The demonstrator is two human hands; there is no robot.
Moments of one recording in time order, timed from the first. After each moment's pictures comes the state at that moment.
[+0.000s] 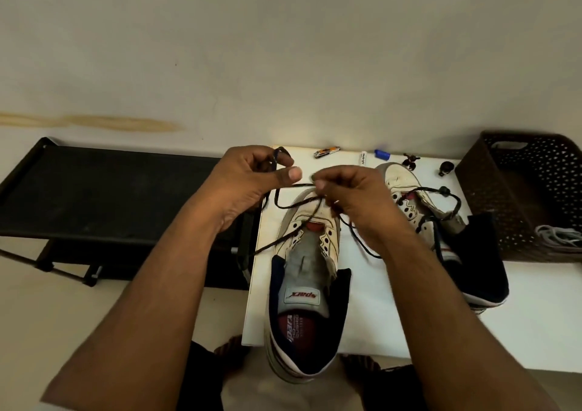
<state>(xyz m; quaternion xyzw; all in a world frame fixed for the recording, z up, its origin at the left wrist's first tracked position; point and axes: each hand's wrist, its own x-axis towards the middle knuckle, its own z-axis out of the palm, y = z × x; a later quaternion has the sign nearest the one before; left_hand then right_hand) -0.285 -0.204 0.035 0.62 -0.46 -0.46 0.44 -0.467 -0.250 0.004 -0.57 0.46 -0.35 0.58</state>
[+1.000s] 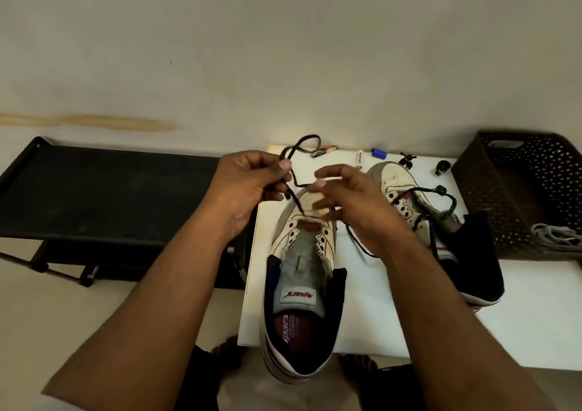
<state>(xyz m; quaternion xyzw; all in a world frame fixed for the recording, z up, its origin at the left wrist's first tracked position) -0.297 -0.215 0.012 0.58 -0.32 -0.51 0.55 -0.471 -0.253 -0.001 -0.53 0.48 -0.29 0.64</state>
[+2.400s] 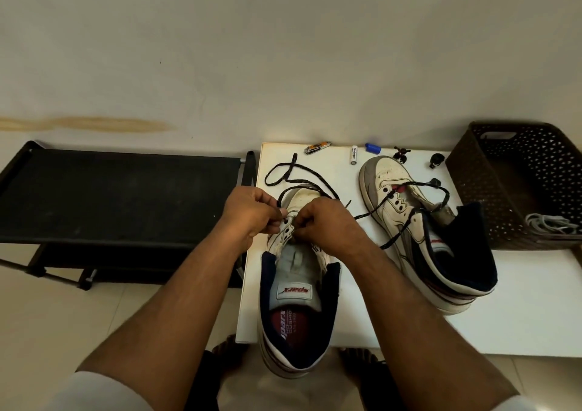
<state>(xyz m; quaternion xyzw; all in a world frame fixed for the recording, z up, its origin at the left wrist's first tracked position) -0.307 -0.215 -0.039 0.72 -0.30 -0.50 0.39 -0.453 -0.246 -0.040 -0.78 0.52 -0.02 0.34</state>
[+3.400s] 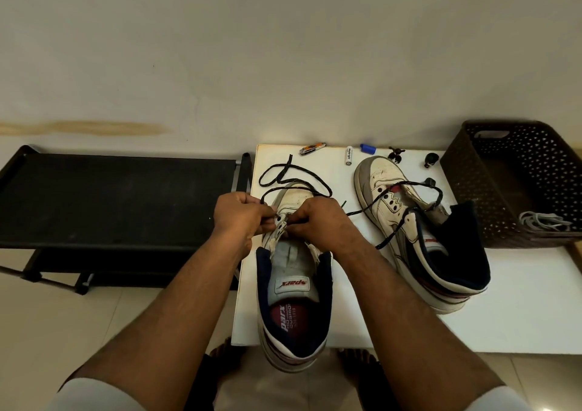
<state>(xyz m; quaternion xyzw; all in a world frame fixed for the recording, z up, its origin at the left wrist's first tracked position) -0.315 -0.216 -0.044 0.72 -0.18 -0.47 0.47 -0.456 -0.254 -0.048 -0.81 0.49 -0.04 0.33</state>
